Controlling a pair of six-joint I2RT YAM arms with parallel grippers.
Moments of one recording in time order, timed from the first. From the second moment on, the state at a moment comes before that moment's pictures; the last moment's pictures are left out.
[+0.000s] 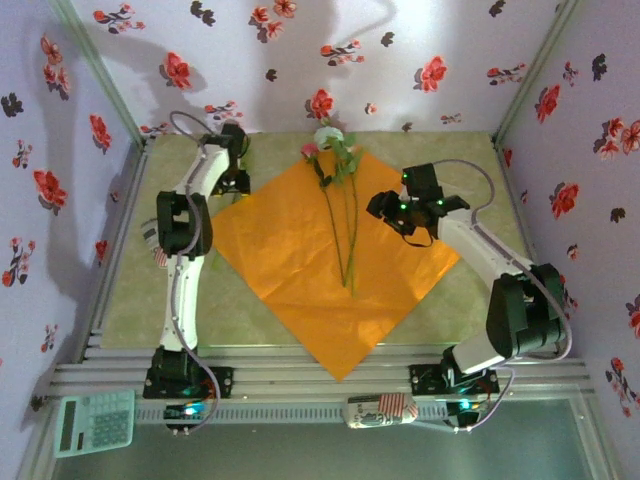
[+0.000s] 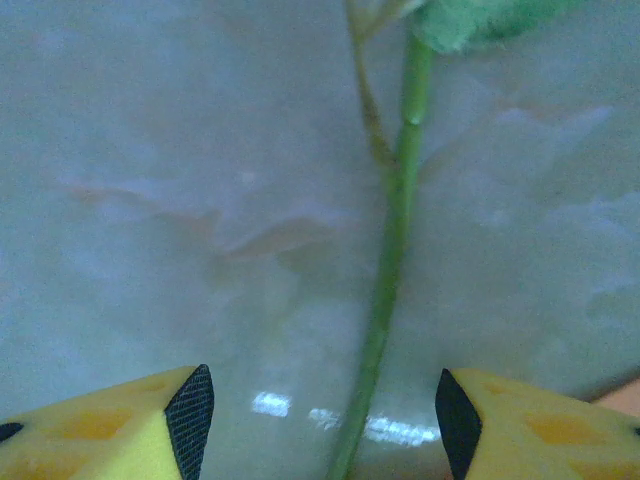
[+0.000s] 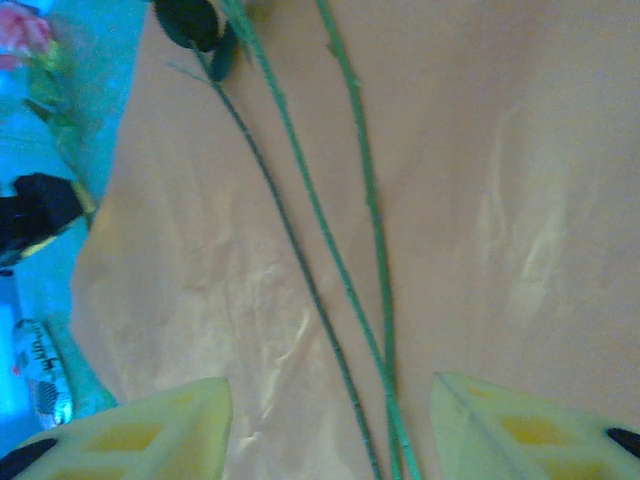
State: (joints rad) left arm -0.18 2.55 2.32 -1.14 -0.18 -0.23; right arm 0.32 1.49 1.10 -0.49 -0.30 0.79
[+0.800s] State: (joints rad) left arm -0.18 2.57 2.34 -1.09 -0.29 -0.24; right arm 0.32 1.44 1.07 -0.21 -0.40 0.91
